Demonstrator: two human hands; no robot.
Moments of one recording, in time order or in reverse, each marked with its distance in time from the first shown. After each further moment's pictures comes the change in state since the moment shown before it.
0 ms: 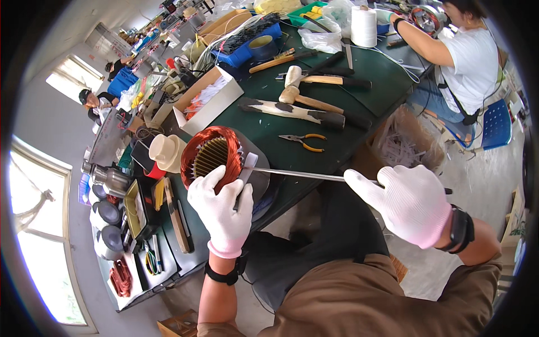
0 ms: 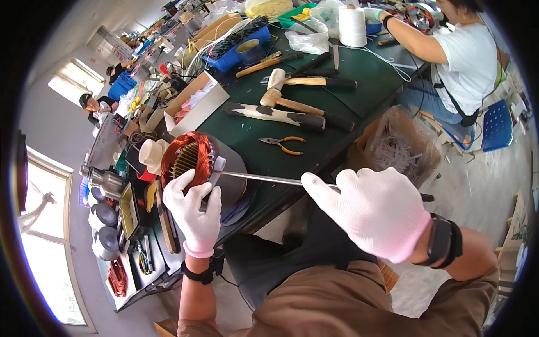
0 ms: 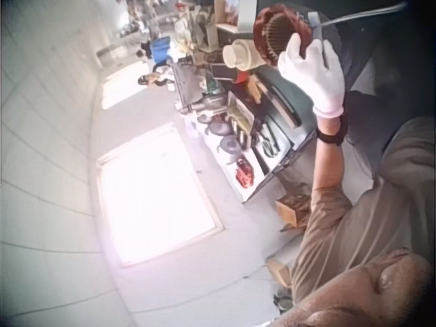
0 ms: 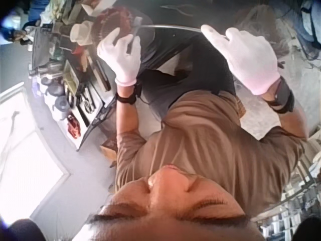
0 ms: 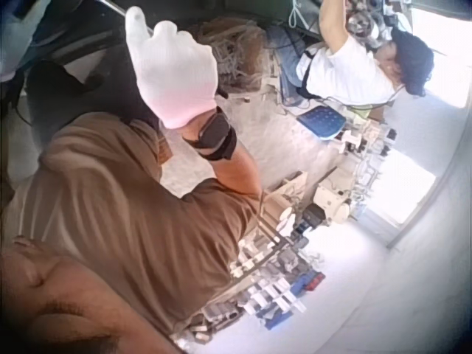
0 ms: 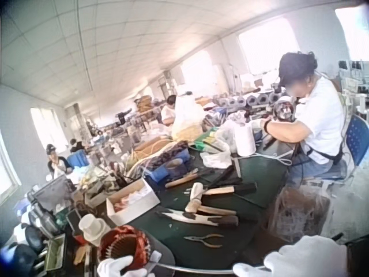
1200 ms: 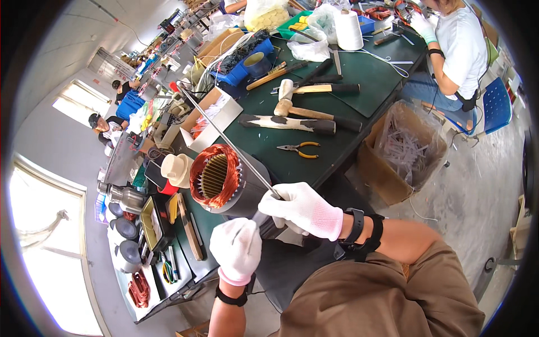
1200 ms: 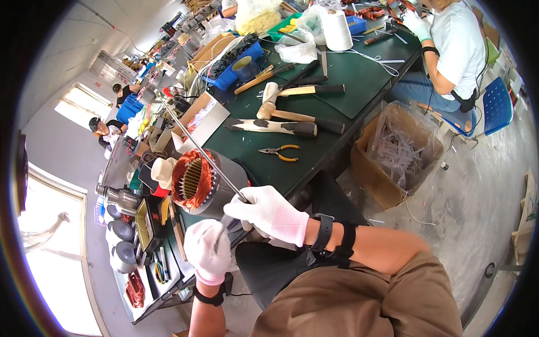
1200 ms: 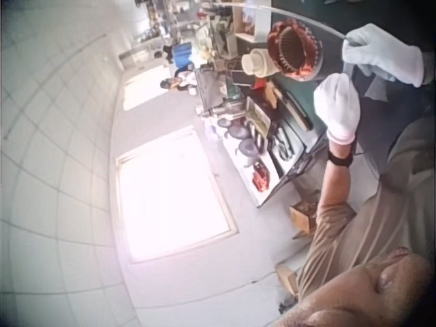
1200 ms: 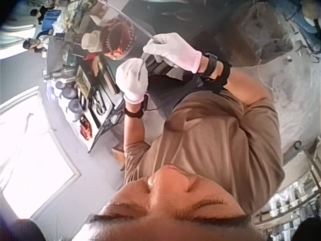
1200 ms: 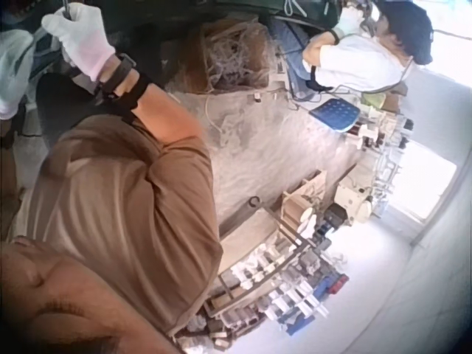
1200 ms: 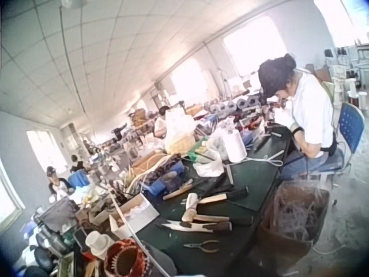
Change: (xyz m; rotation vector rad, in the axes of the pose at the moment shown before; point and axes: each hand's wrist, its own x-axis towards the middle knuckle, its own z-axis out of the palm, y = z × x) left_hand -0.026 0.030 -0.045 -0.176 -0.092 0.206; right_hand 0.076 -0.076 0.083 2.067 -0.277 0.604
